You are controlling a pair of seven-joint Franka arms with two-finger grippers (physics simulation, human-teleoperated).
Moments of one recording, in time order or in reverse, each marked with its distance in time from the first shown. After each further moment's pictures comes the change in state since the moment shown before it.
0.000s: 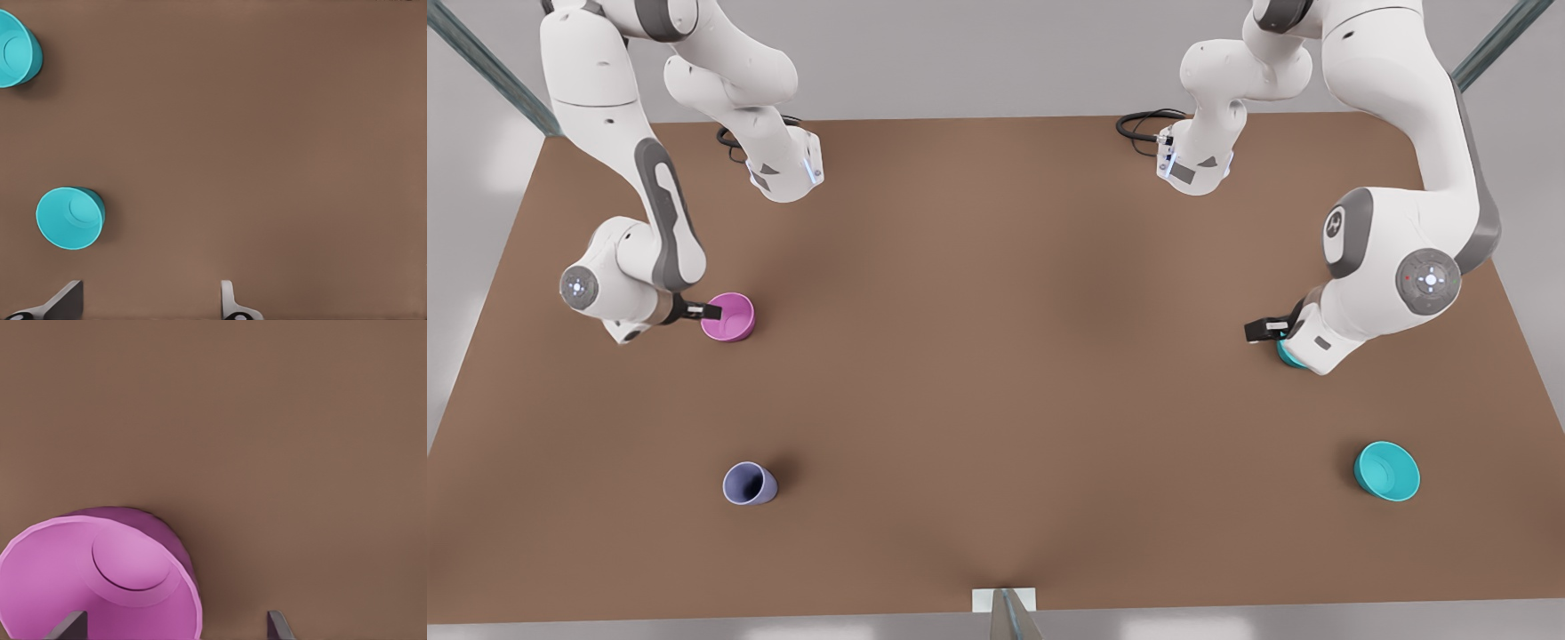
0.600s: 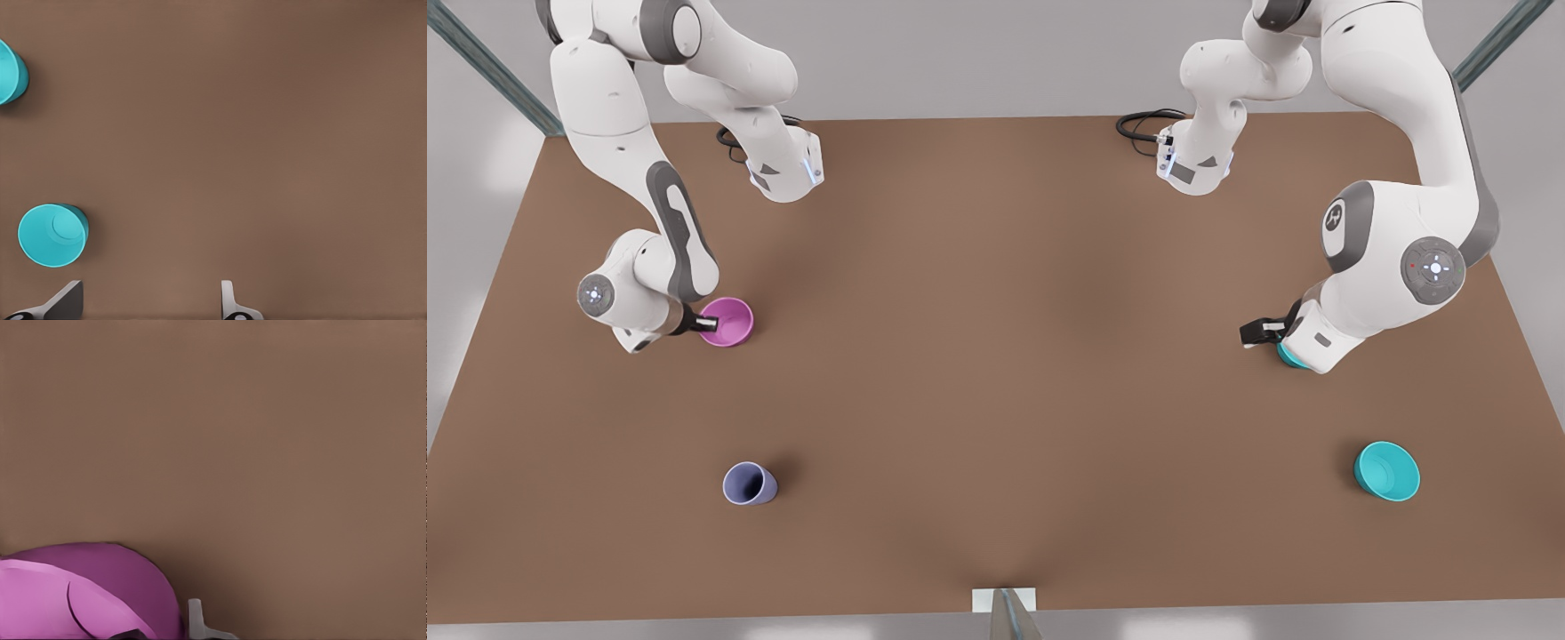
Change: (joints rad) left arm -0.001 -0.005 -0.014 0.015 -0.028 0.042 0.002; right arm -0.004 0.099 0.032 0.038 0.061 0.117 -0.044
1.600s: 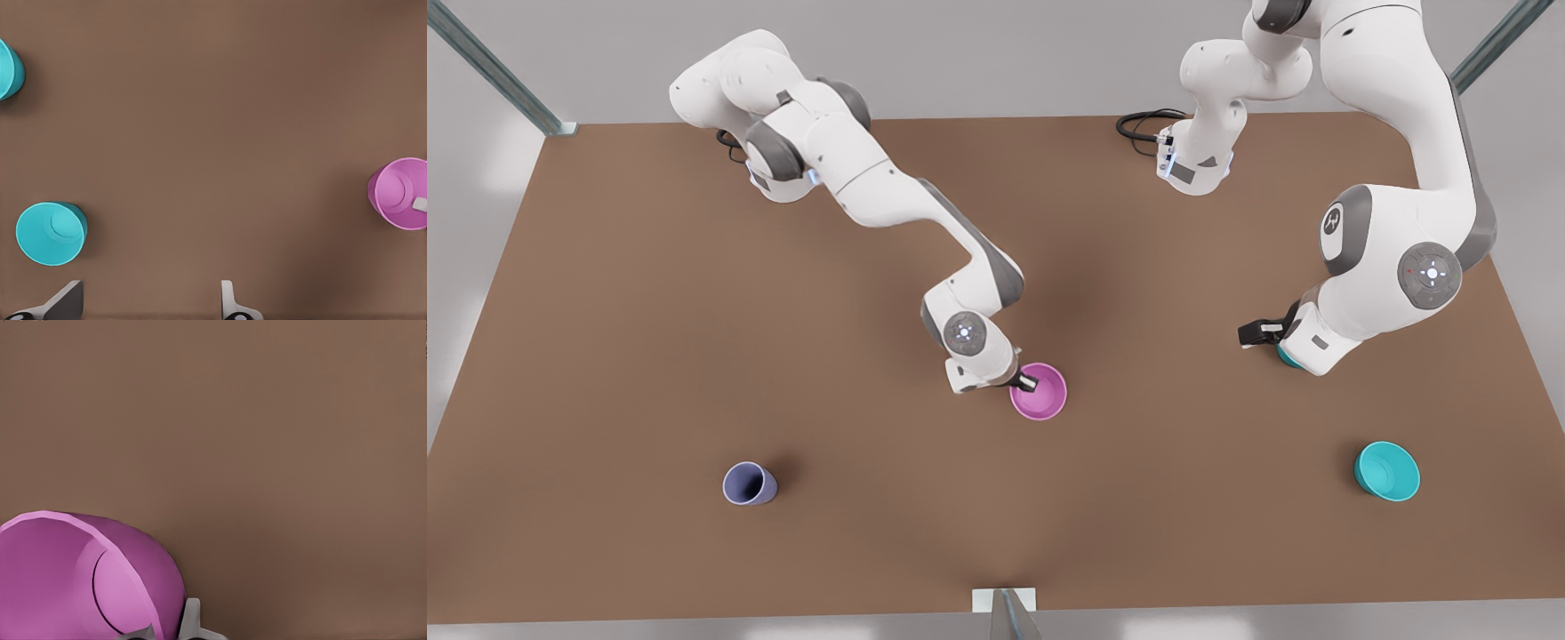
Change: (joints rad) left arm 0.000 0.008 0.000 -0.002 -0.001 -0.004 0.002; right arm 0.742 0.724 0.182 1.306 0.245 -0.223 1.328
